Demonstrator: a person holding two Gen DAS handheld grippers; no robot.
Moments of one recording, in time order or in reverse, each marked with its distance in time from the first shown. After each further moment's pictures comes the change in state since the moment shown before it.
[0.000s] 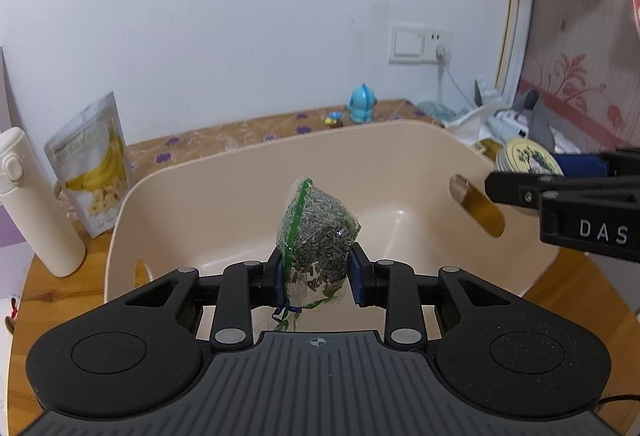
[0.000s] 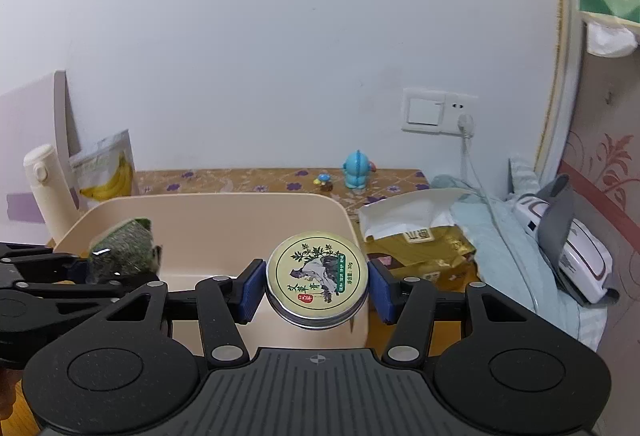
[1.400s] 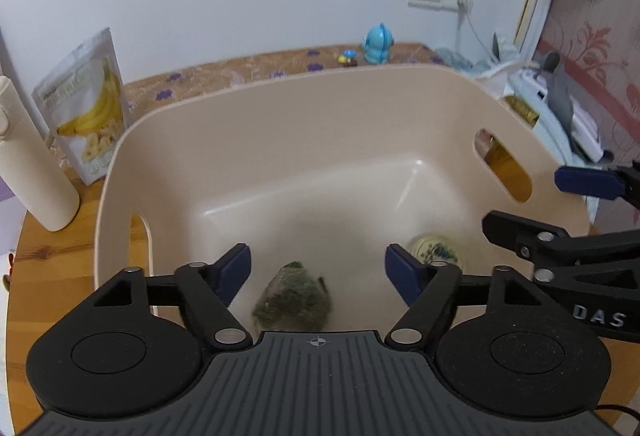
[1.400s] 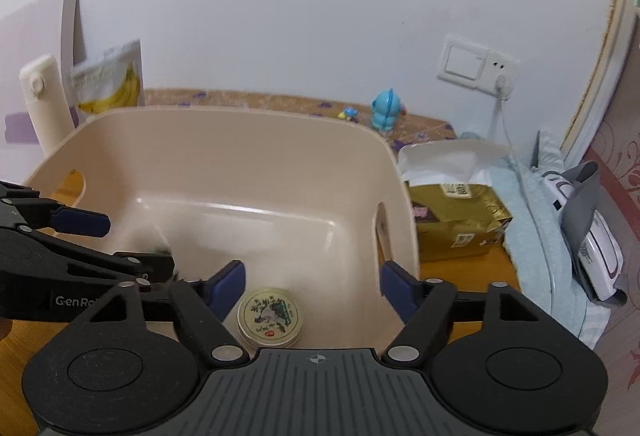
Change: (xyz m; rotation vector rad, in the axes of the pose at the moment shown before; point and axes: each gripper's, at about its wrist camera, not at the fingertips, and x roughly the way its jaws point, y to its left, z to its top) left arm 0.019 0.013 0.003 -0.056 0.187 -0.003; right arm 0.036 0.029 -0.012 -0.108 0.181 0.011
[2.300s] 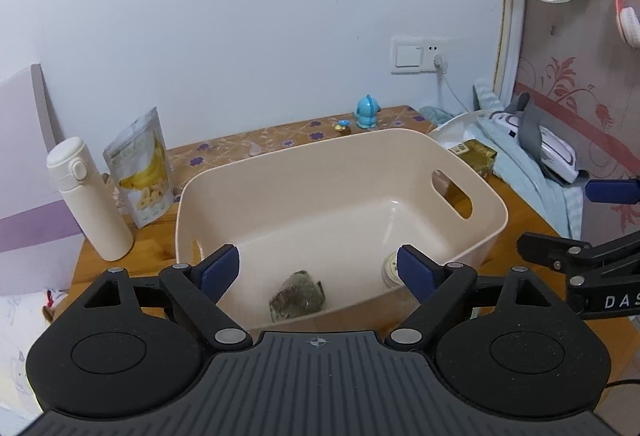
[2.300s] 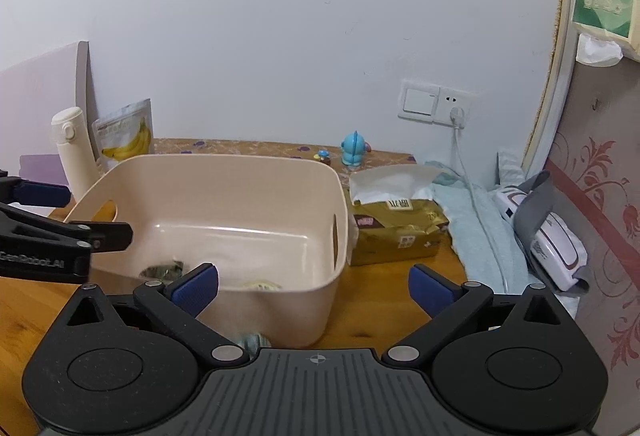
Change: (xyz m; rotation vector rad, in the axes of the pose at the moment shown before) left arm -0.110 -0.025 -0.041 0.070 -0.213 0.063; right arm -0.098 -0.031 -0.036 0.041 -0.140 -0.011
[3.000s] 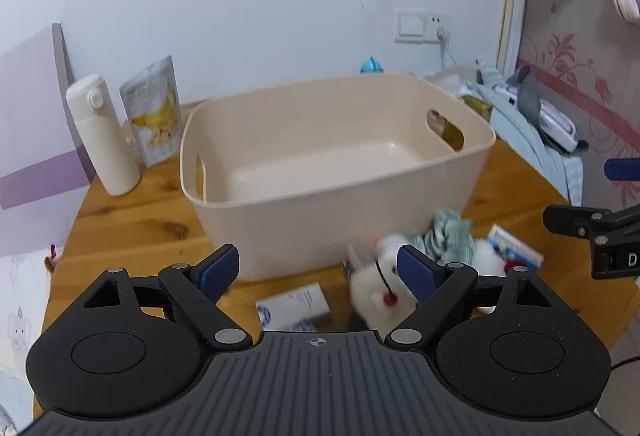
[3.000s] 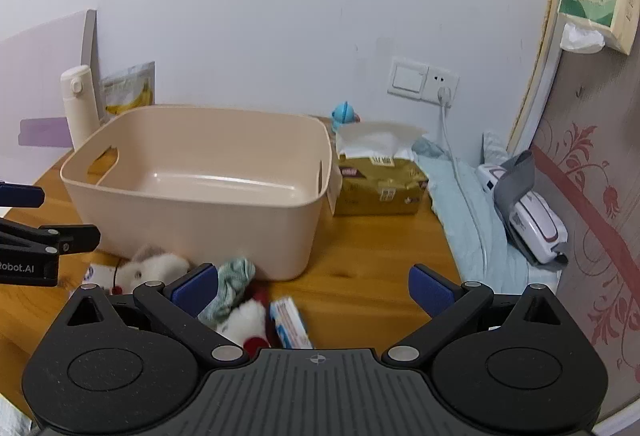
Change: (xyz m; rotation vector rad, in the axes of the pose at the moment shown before) left arm -0.019 -0.013 -0.072 -0.034 0.053 0.018; right arm -0.029 -0.006 -0.048 -0.050 0.048 -0.030
